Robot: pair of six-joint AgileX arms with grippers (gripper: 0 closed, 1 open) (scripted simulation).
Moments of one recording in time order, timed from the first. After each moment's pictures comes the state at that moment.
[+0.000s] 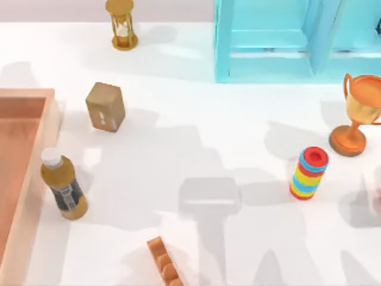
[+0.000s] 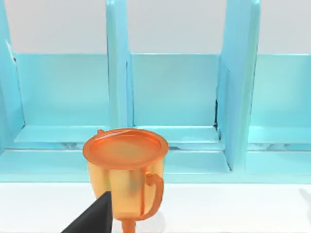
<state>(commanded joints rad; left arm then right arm) 0.17 1.93 1.84 -1.48 0.00 0.20 0.00 0.00 0.00 0.00 0.00 0.00</state>
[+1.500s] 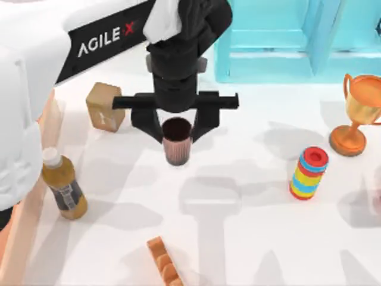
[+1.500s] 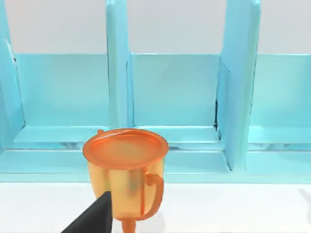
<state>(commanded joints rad) -0.63 2.24 1.96 -1.29 0.00 -0.60 0.00 0.00 0.00 0.00 0.00 0.00</state>
